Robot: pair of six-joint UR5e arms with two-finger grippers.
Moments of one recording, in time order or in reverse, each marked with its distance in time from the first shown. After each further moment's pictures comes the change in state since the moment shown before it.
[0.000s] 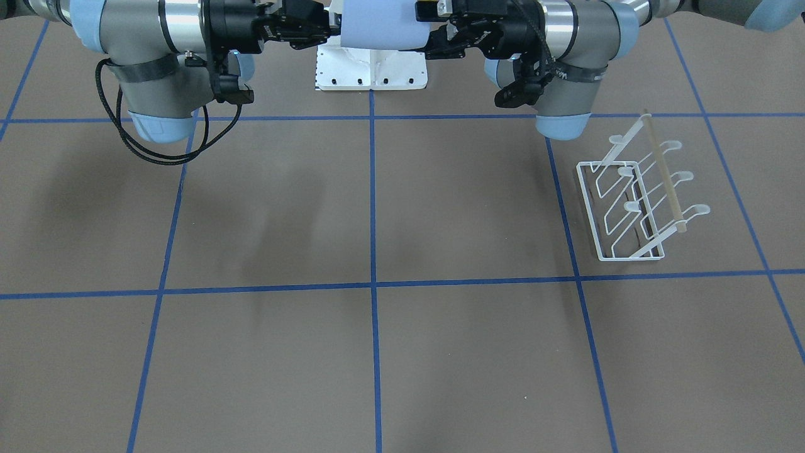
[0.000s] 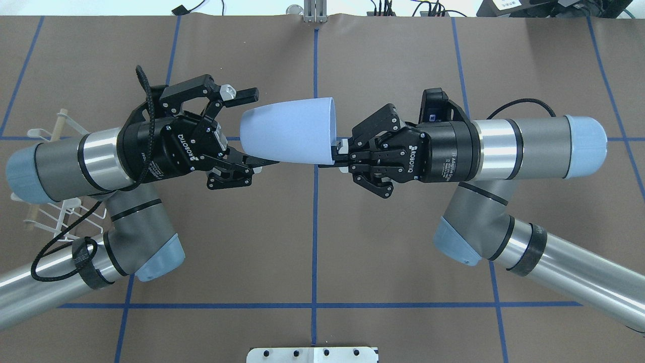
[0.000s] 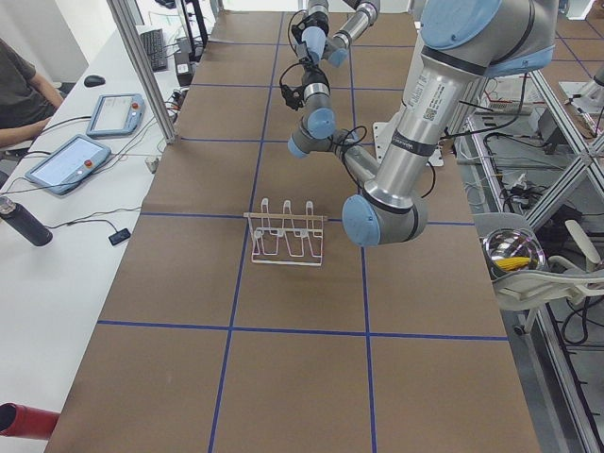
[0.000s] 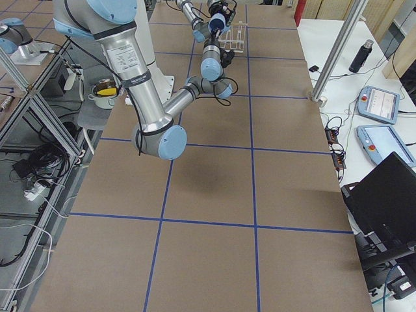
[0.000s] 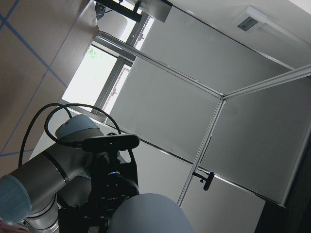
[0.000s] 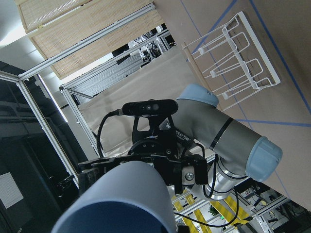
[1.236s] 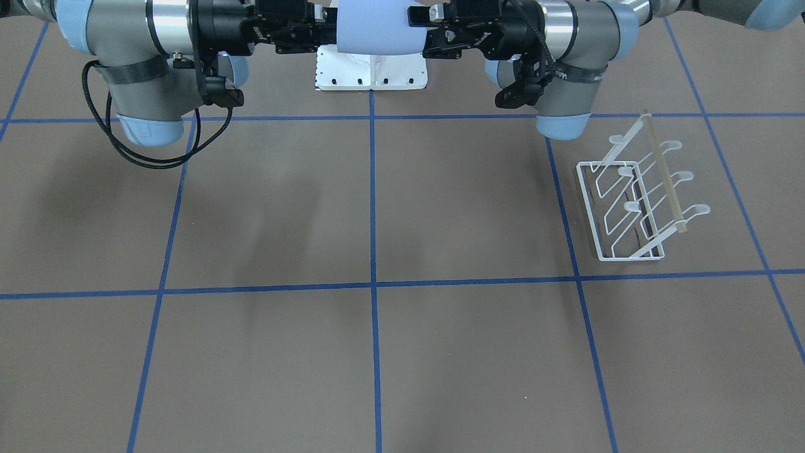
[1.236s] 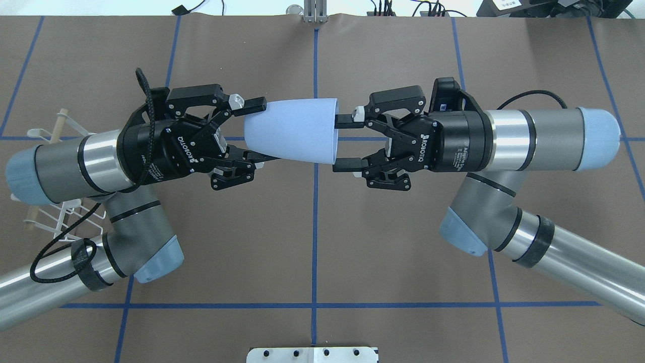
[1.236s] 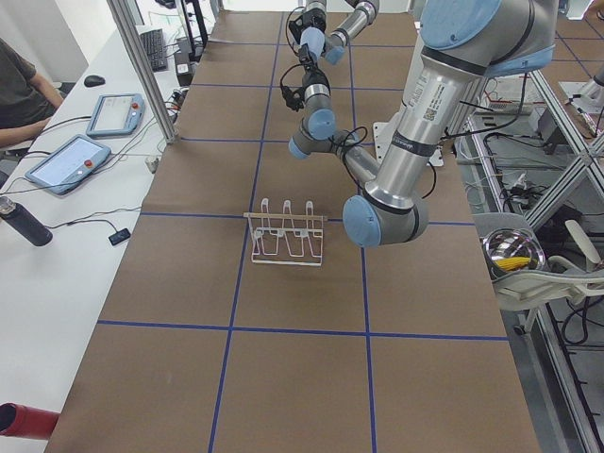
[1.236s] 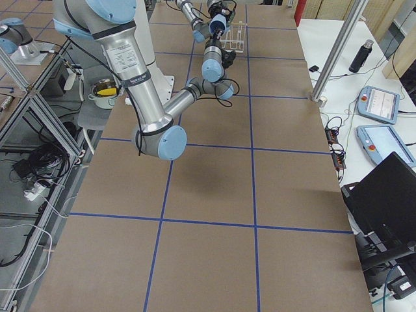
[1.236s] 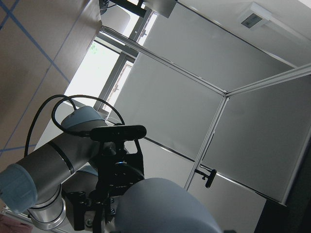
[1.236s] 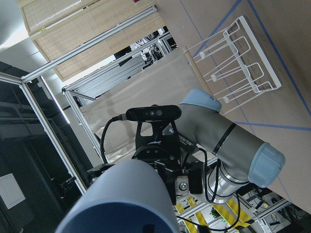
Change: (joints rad) left arm 0.001 0.008 -0.001 0.002 0.001 0.006; right arm 0.044 -0.015 0.013 0.020 0.004 0.000
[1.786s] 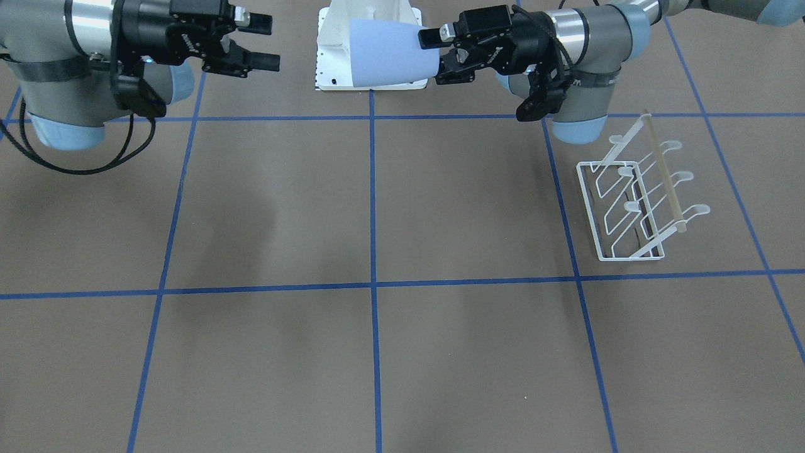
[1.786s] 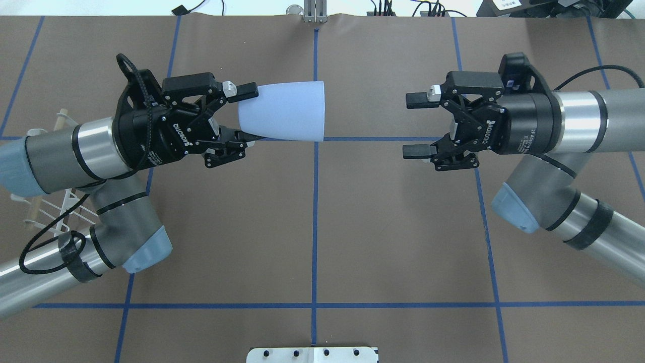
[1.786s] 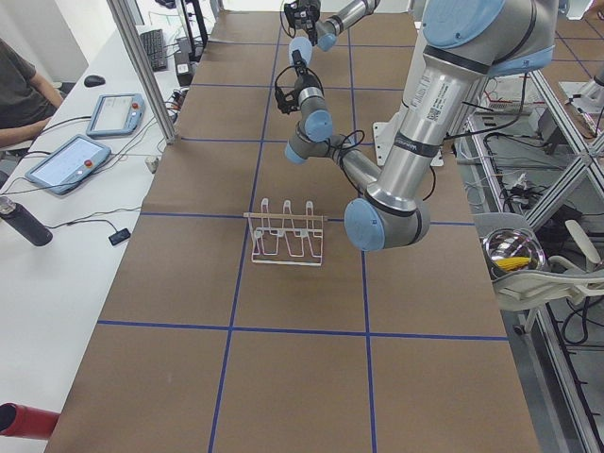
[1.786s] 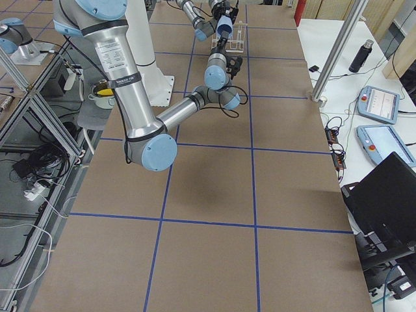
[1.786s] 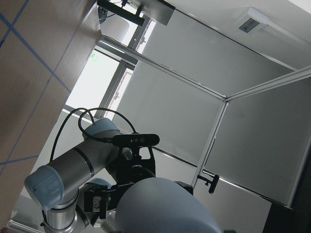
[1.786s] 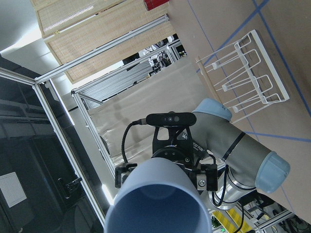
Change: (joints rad) left arm -0.056 0.029 0.002 0.128 0.028 0.228; right arm 0.141 -0.146 0.013 -0.002 0.124 -0.238
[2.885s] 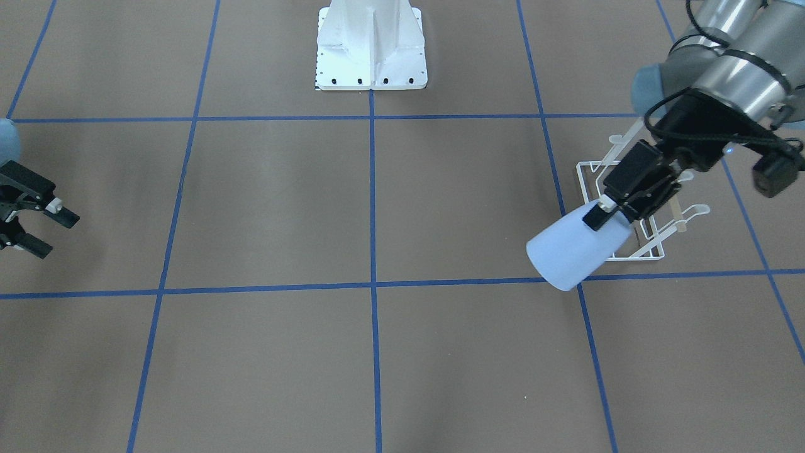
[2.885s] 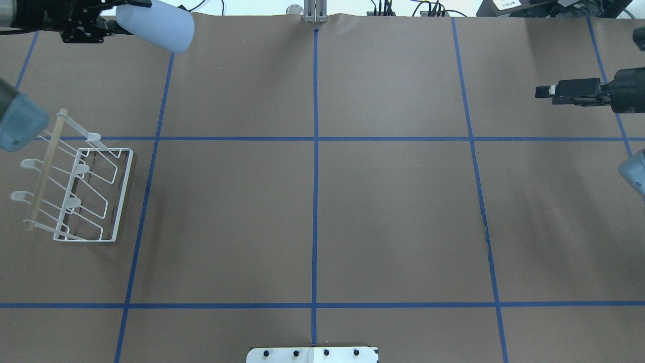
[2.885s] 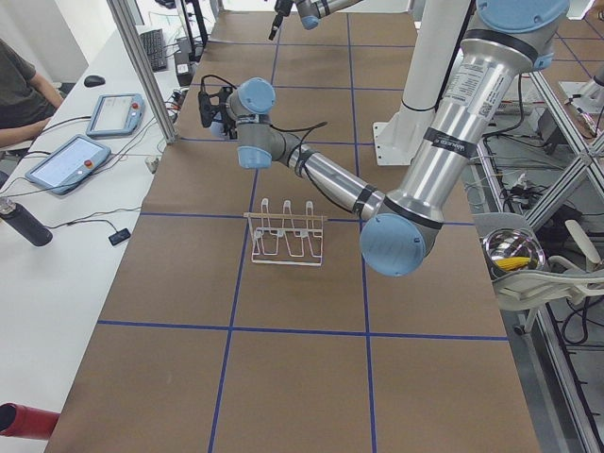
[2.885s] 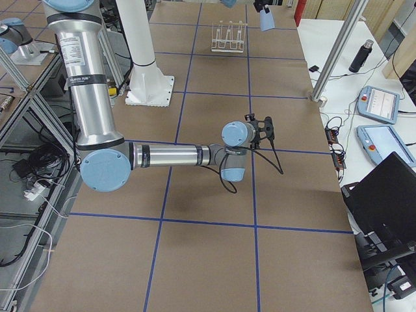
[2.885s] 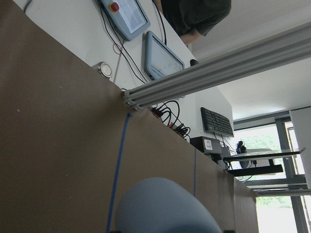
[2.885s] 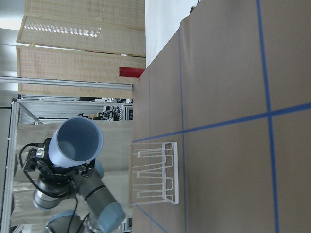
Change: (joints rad) left arm -0.501 0.076 -0.082 0.938 -0.447 0.685; right arm 0.373 -0.203 -0.298 -0.371 0.167 -1.138
